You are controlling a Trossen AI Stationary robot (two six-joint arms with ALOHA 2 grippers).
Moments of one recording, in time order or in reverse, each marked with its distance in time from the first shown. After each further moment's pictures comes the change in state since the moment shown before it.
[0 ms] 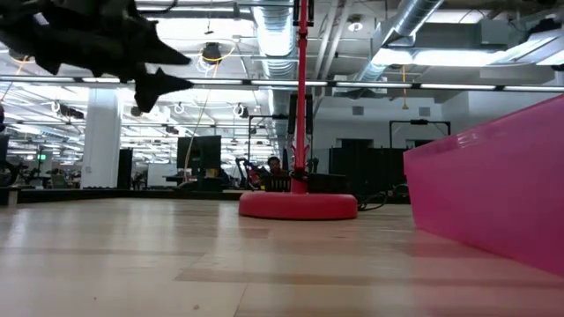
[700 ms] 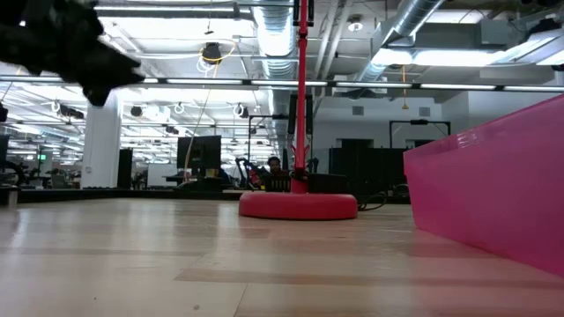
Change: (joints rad) left arm -0.388 -0.592 -0.106 -0.444 -0.489 0.108; right arm -0.014 0.105 0.000 0.076 0.003 0.113
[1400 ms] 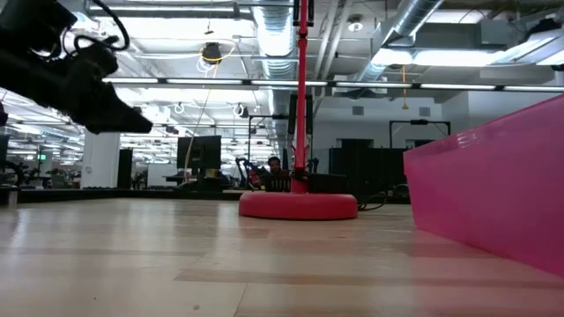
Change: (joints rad) left arm 0.045 0.171 -0.108 0.070 -0.190 0.082; right arm 0.211 0.068 0.000 0.091 -0.962 0.140
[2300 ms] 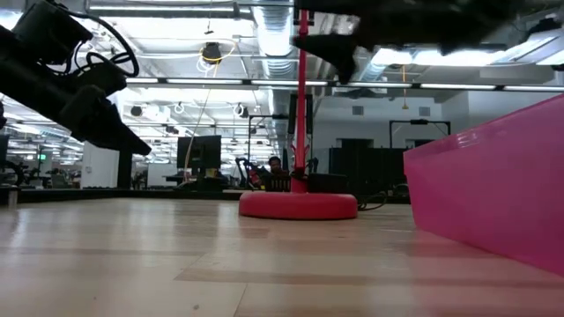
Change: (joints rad) left arm 0.000 0.230 -0.003 0.069 -0.005 -0.012; right arm -0.920 0.284 -0.355 1.467 -0.236 -1.528
